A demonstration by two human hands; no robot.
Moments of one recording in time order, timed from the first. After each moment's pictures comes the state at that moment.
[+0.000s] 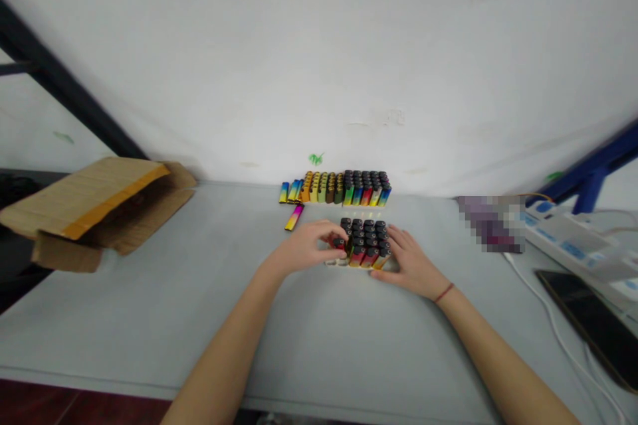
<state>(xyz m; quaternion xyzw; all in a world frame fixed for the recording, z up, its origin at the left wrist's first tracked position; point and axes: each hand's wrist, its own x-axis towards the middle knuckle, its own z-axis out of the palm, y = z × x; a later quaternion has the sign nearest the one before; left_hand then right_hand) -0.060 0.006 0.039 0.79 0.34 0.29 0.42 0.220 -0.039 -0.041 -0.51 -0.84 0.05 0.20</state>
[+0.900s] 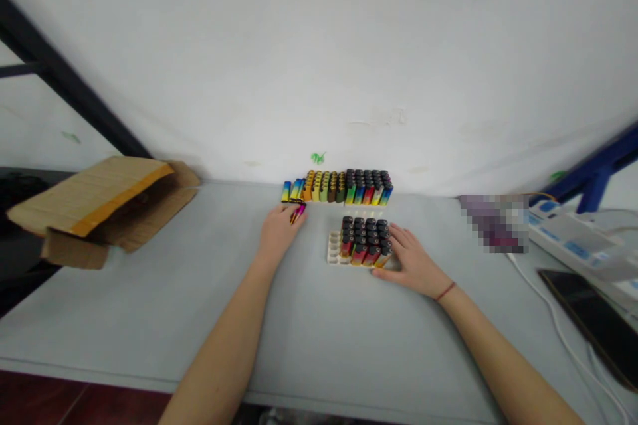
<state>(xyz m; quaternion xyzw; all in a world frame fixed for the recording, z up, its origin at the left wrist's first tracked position) -0.100 0.048 -0.010 0.70 0.63 0.31 0.11 0.221 -0.039 -0.041 -0.51 -0.84 0.05 0.20</state>
